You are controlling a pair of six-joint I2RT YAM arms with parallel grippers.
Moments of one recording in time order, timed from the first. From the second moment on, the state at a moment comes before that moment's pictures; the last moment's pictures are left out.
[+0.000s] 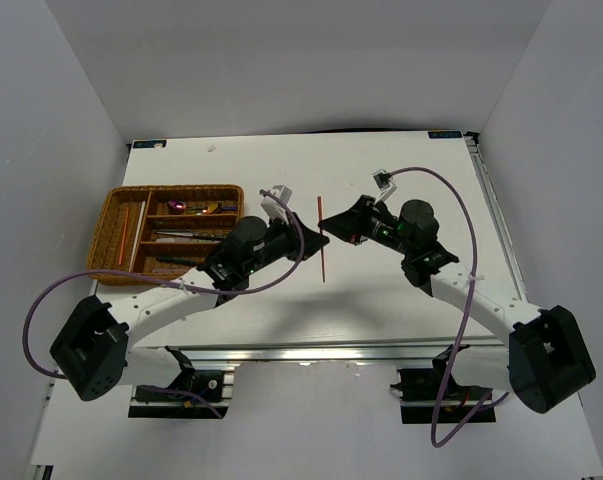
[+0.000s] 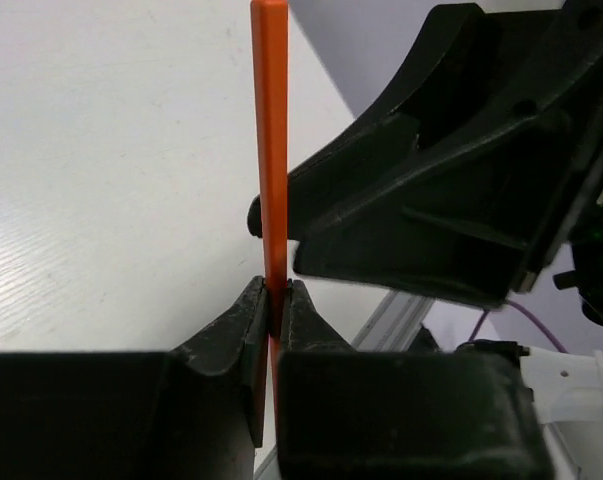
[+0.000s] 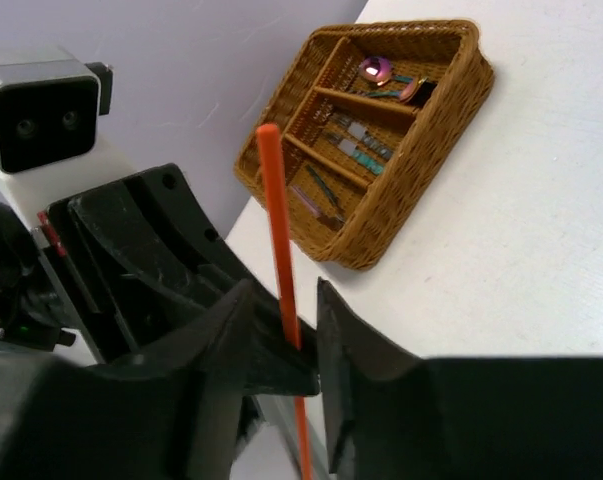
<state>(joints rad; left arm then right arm) -0.79 1.29 0.74 0.41 0.14 -0.71 0.54 1.22 0.69 0.49 -0.51 0.81</state>
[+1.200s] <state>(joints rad) 0.07 1.94 1.09 0.32 -1.21 0.68 0.34 0.74 0.55 -0.14 -0.48 0.49</state>
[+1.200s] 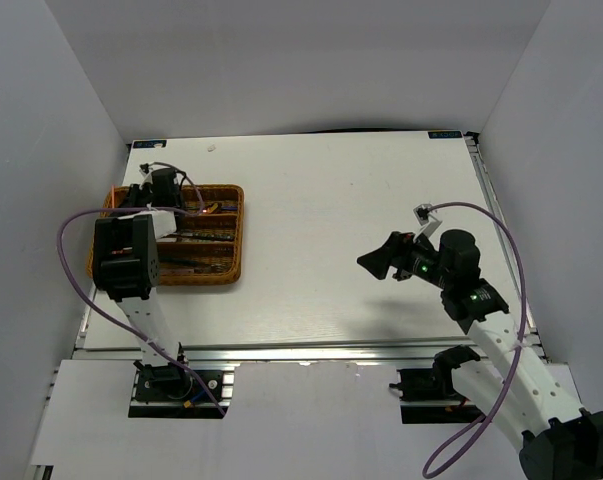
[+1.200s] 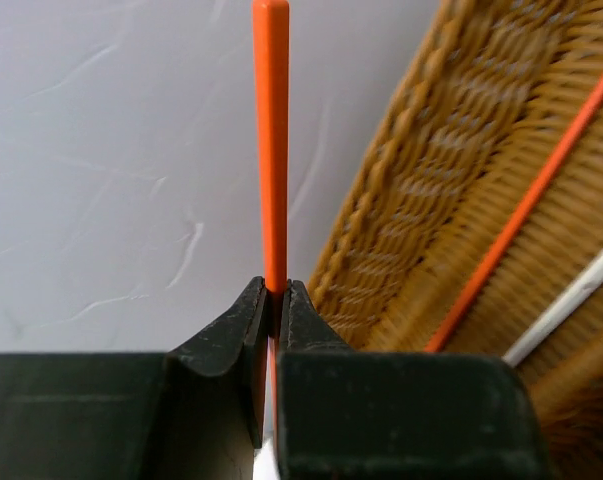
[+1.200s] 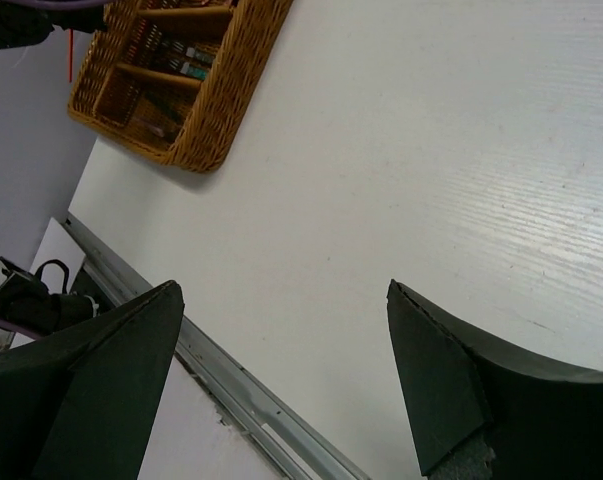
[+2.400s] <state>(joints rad) 0.05 0.88 1.13 -0.40 -0.39 -0.21 0.35 0.62 0.87 -0.56 -0.17 0.33</state>
